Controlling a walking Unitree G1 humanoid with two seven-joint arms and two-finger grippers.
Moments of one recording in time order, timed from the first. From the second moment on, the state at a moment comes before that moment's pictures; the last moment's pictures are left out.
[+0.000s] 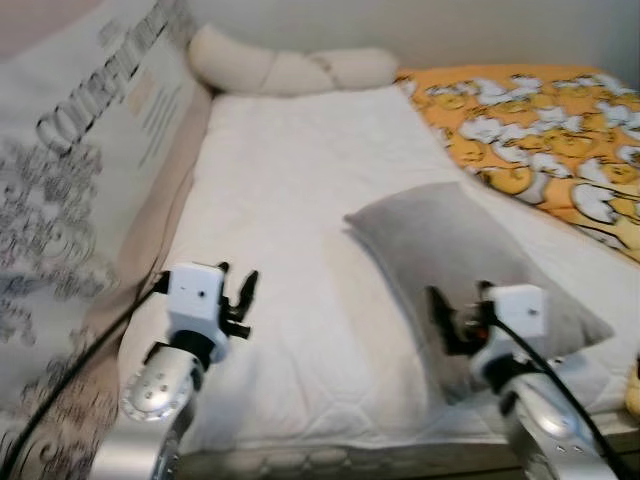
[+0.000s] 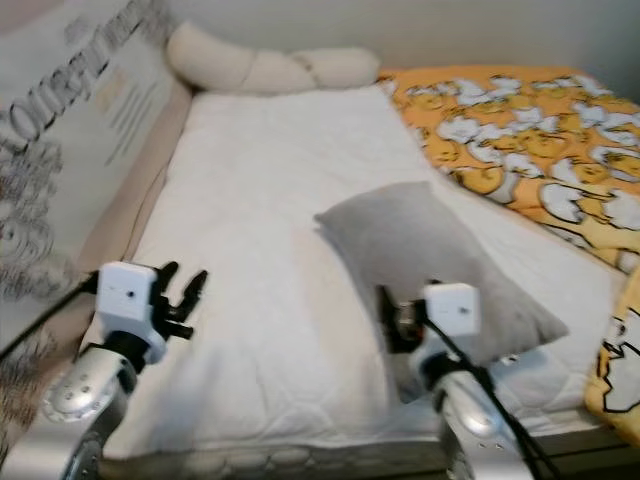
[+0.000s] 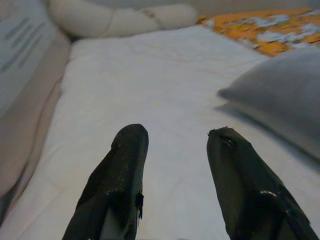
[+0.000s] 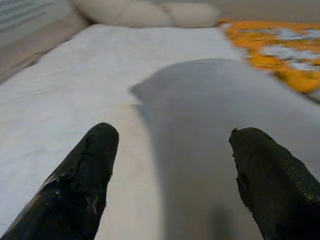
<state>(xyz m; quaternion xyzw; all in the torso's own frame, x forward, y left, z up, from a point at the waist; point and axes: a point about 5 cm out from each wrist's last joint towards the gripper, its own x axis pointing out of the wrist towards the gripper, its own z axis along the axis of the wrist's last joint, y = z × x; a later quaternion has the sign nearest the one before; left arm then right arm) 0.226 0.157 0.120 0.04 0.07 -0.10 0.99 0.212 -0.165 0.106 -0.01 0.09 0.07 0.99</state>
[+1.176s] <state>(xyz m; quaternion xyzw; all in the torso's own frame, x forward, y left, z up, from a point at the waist) 0.256 0.145 0.117 0.04 0.09 -0.16 0.98 0.252 -0.341 0.120 -0.06 0.13 -0.23 0.96</state>
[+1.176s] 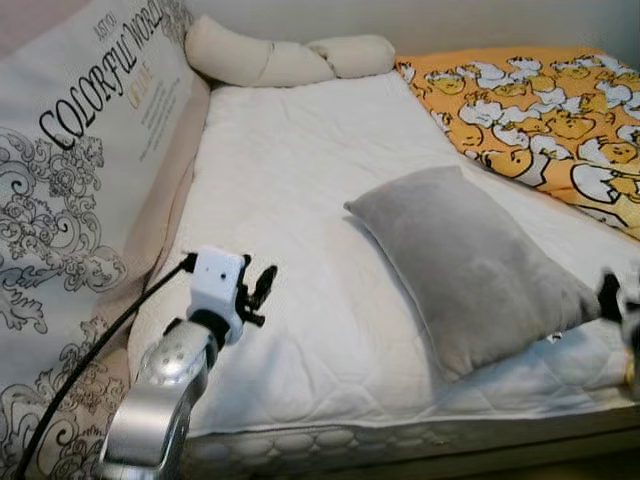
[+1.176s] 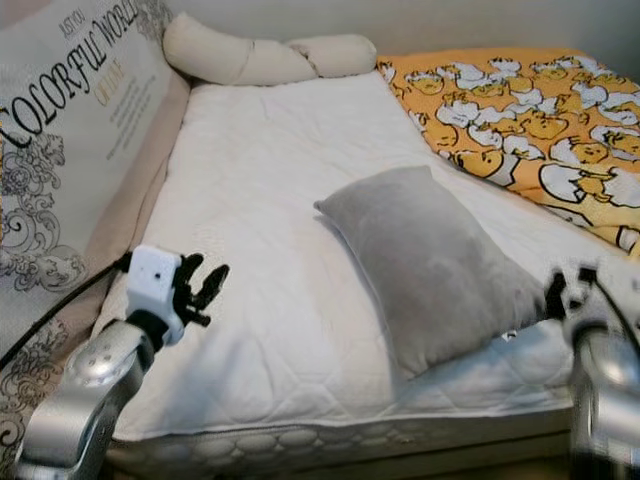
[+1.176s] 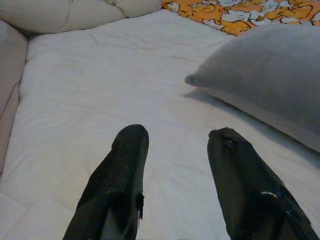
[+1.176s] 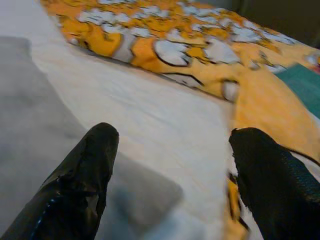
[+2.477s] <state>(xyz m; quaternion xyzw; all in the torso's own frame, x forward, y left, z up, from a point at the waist) 0.237 0.117 0.146 0.03 0.09 -0.43 0.90 0.366 -0.266 0.119 -0.13 0.28 -0.05 0.95</state>
